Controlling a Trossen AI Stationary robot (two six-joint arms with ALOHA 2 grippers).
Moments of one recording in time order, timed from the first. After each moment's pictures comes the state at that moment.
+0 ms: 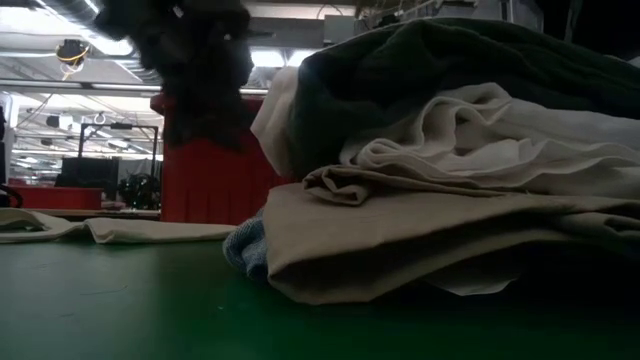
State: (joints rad) left arm -0.05 1.35 0.78 -0.25 -0.01 -0.79; right arm 0.60 1.79 1.59 -1.52 0.35 0.75
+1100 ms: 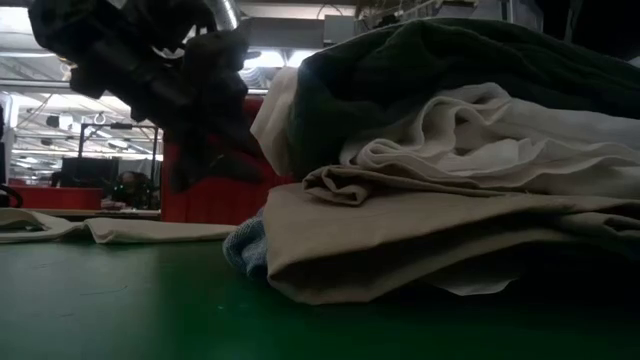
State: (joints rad) left arm -0.14 1.49 0.52 0.40 -0.17 -0.89; right arm 0.60 1.80 1.59 -1.52 0.35 0.75
